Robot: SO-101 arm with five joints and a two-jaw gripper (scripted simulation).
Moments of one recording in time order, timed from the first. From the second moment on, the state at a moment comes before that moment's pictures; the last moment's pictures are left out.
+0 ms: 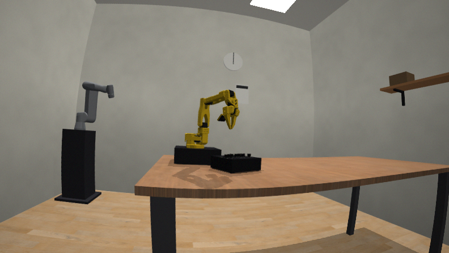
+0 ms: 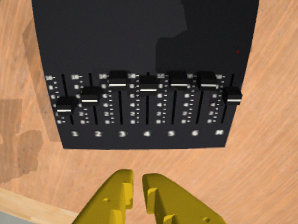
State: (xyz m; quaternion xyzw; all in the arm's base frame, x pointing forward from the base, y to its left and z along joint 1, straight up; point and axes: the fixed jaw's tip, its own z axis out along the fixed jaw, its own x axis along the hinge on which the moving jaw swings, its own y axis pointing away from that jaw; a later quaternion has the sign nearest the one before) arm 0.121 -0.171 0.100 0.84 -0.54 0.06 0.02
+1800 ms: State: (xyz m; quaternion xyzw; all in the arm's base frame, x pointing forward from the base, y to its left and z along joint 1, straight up) arm 0.139 -0.203 0.058 0.84 -0.54 0.01 0.00
